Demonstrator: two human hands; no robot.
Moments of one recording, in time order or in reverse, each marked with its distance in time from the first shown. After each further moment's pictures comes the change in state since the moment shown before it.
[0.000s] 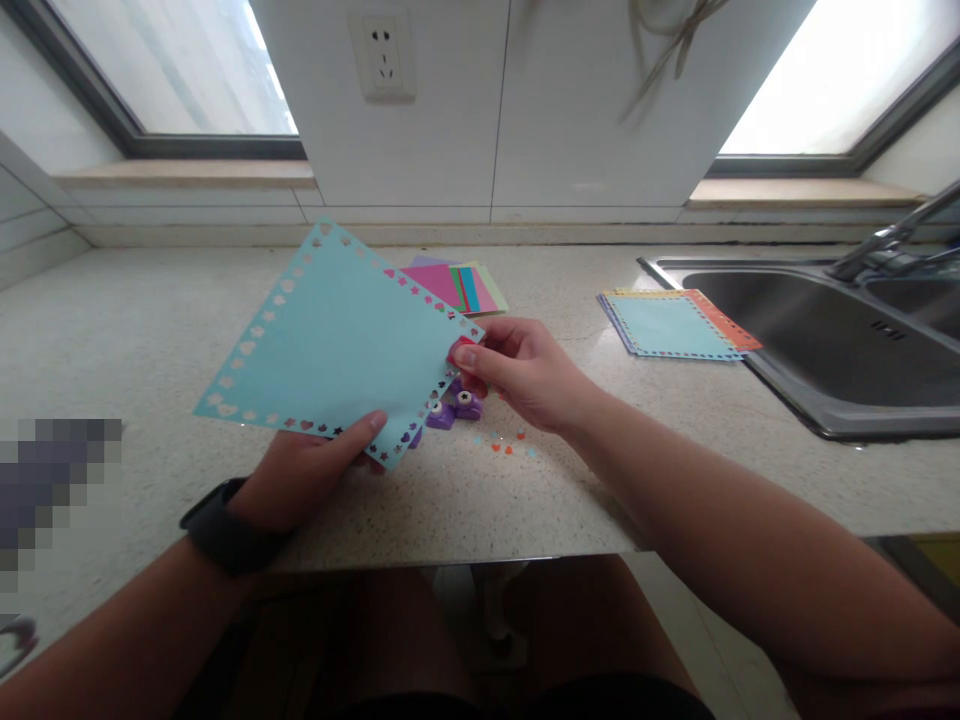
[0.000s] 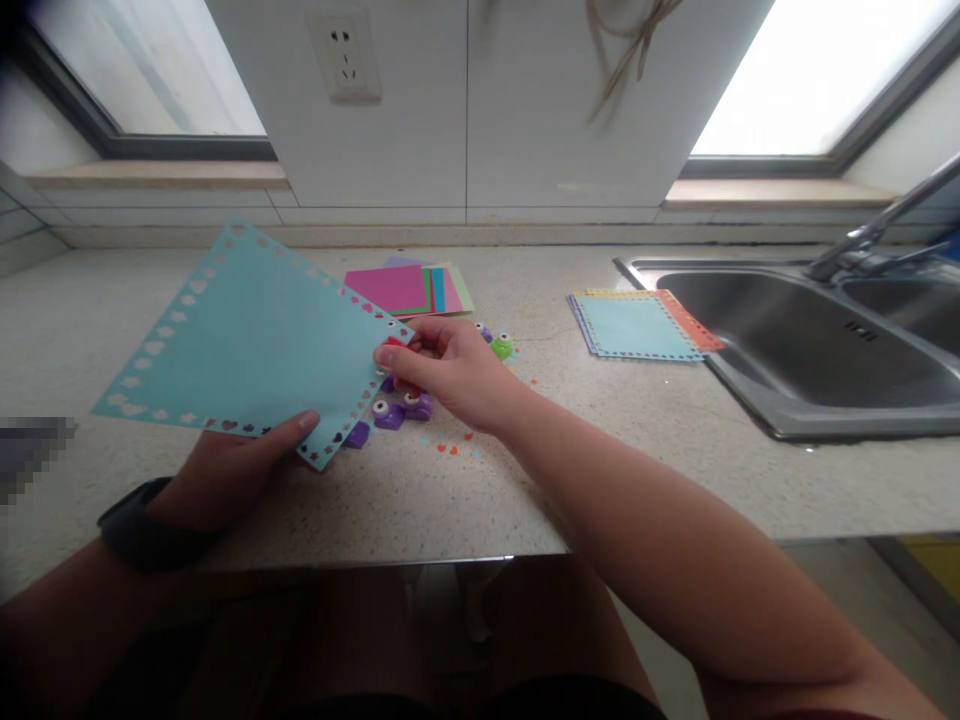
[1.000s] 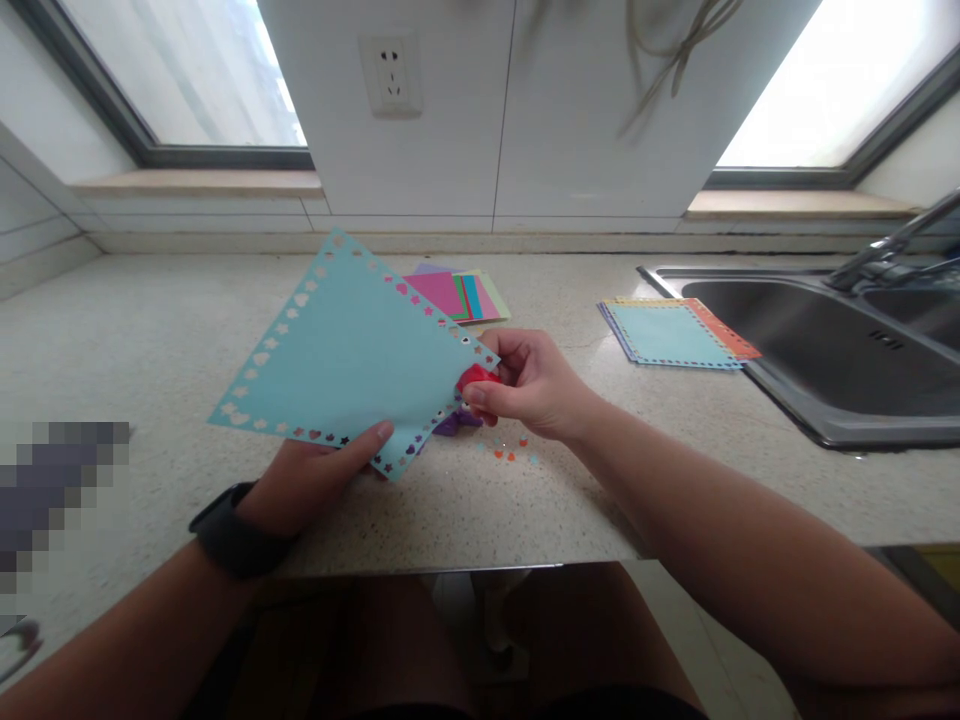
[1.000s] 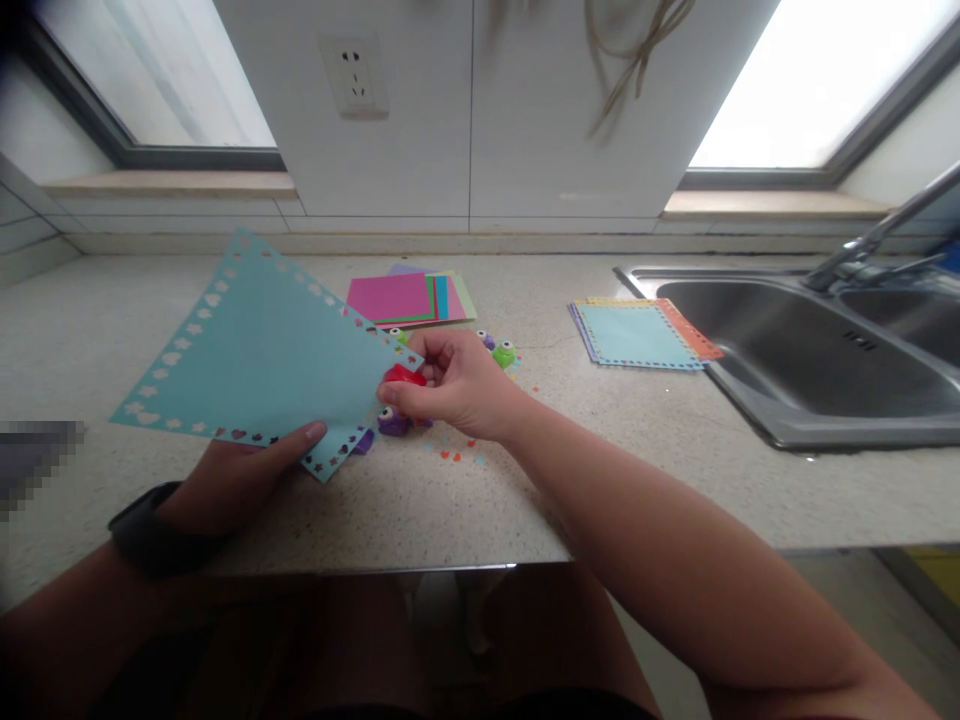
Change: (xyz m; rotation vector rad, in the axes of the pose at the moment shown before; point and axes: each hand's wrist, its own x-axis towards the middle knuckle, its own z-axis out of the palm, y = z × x) left_hand -0.001 0.000 -0.001 -0.058 0.029 0.030; right_hand -0.005 -0.001 -0.001 -0.001 -0.038 0.013
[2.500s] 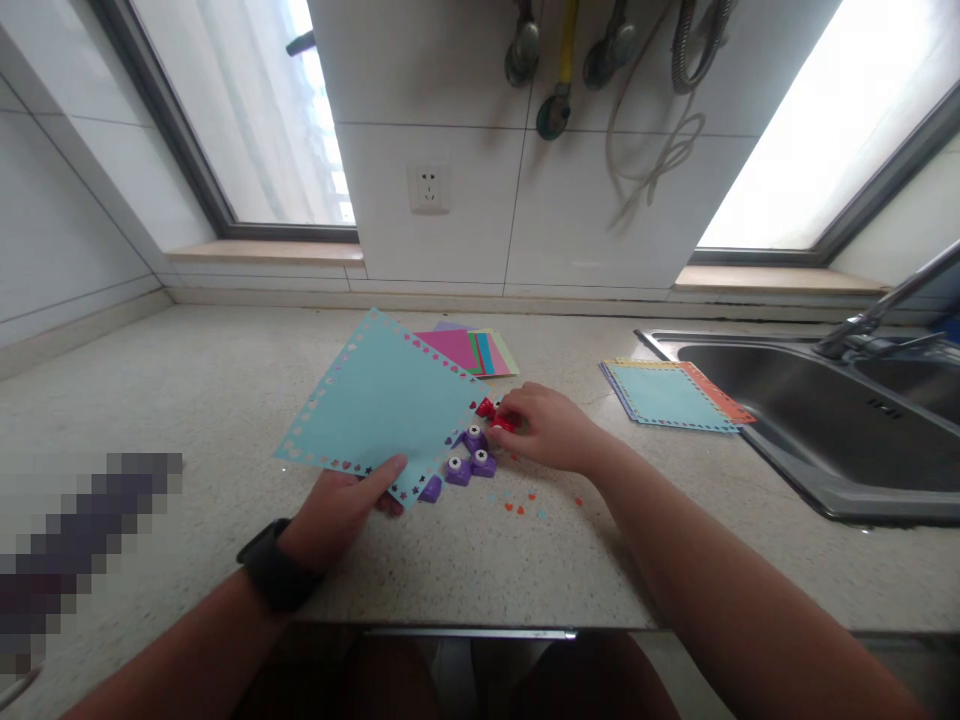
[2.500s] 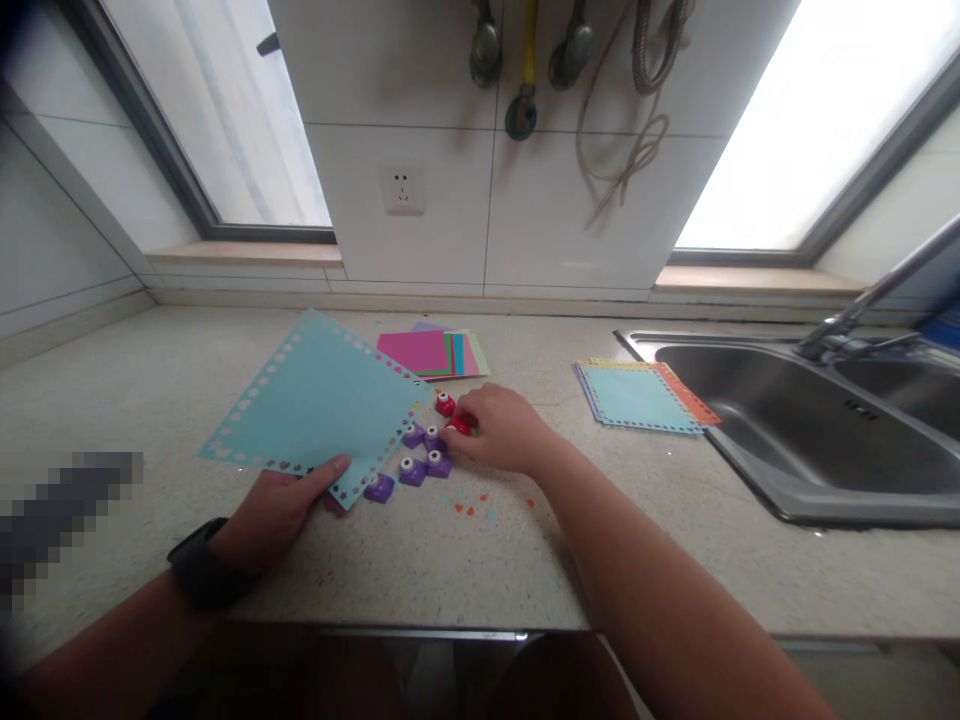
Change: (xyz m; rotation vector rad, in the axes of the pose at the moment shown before) left_hand 0.006 0.011 0.002 -0.164 0.018 -0.237; right_hand 0.008 -0.014 -0.041 -1.435 -0.077 -0.058
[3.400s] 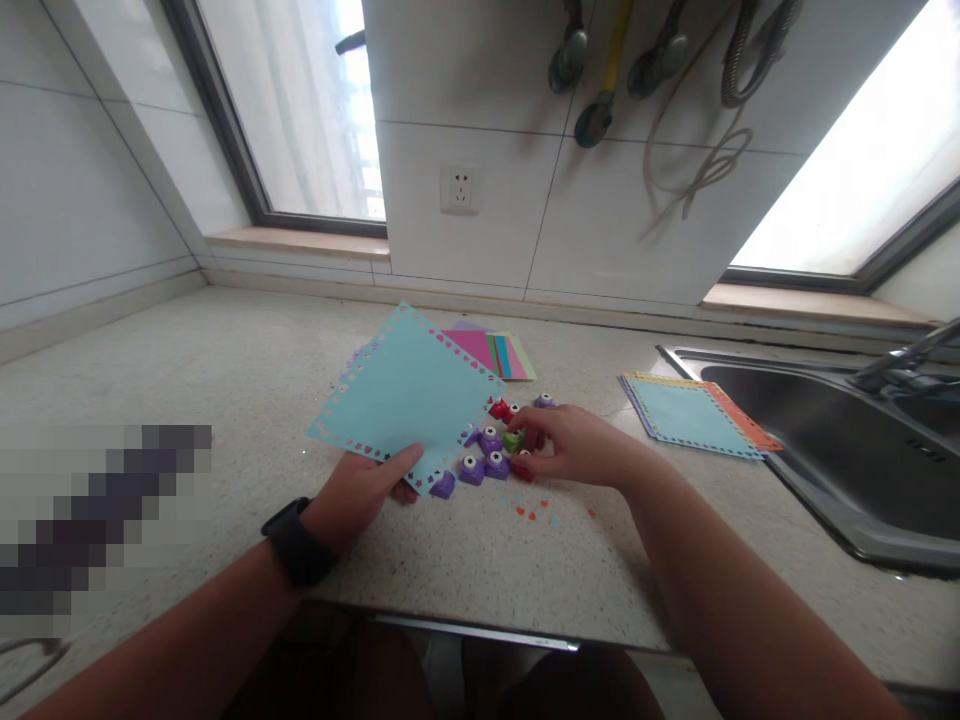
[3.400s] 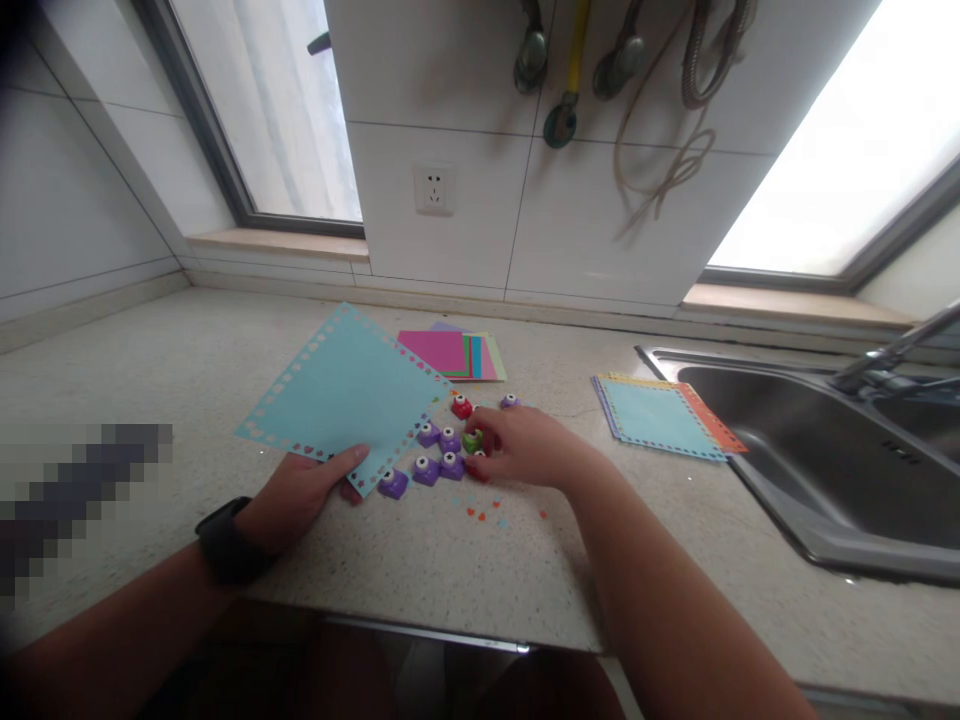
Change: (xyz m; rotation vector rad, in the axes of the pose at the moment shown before) left_hand 0.002 0.000 0.001 -0.081 -0.009 0.003; right_hand -0.006 0.000 -0.014 0.122 -0.256 0.009
